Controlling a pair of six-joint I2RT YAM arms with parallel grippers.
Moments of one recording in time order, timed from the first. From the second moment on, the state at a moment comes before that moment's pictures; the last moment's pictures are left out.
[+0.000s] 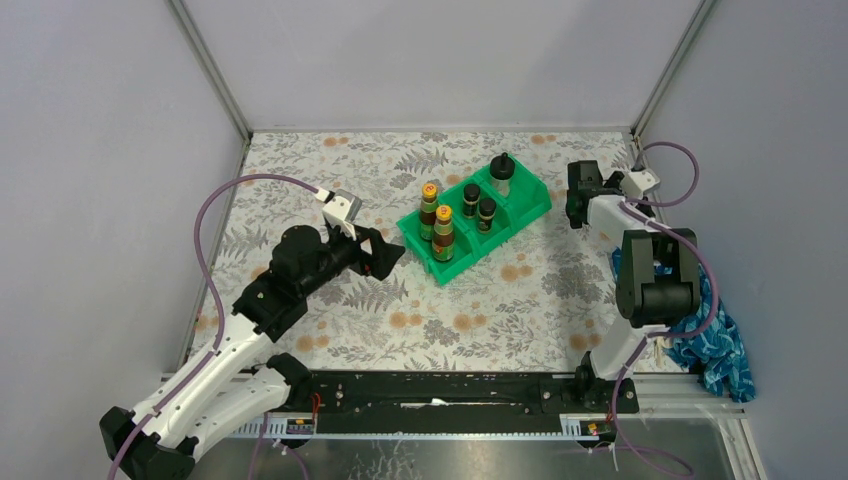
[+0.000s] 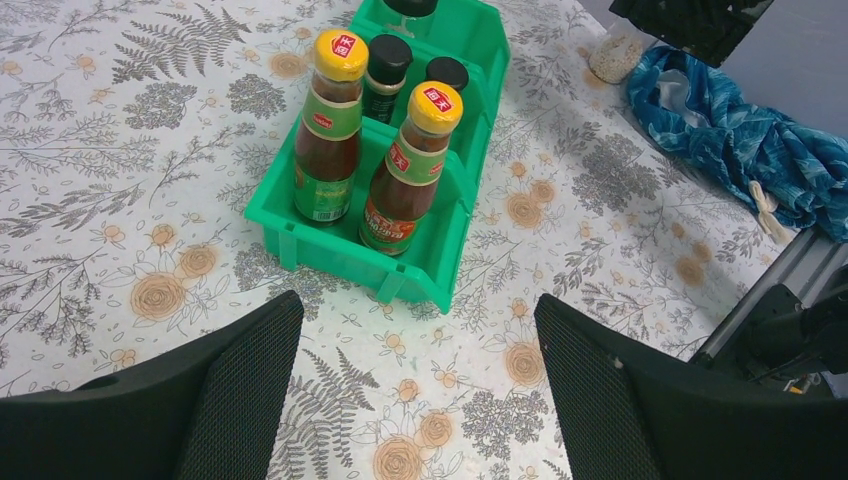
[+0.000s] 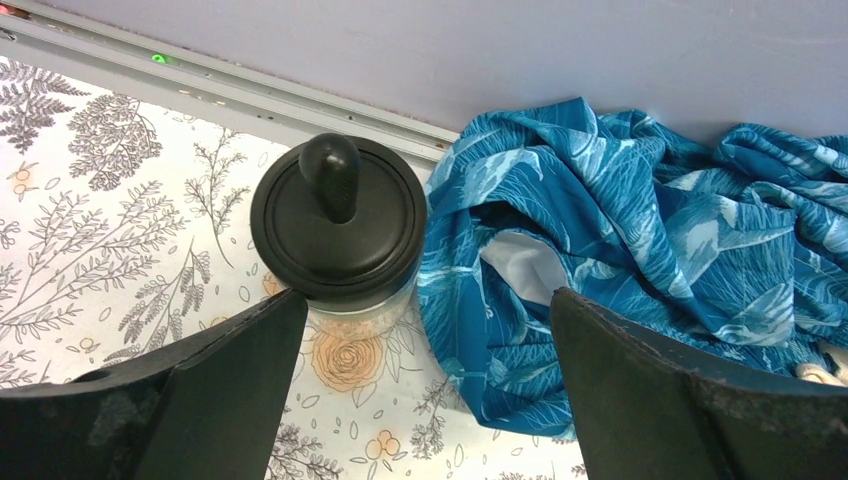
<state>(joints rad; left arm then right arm) -0.60 0.78 0.72 -0.17 0.13 -0.25 0.03 1.74 1.10 -0.43 1.17 0.91</state>
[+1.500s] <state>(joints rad) -0.60 0.84 0.72 -0.17 0.17 -0.23 -0.06 1.96 1.26 -0.24 1.11 0.68</state>
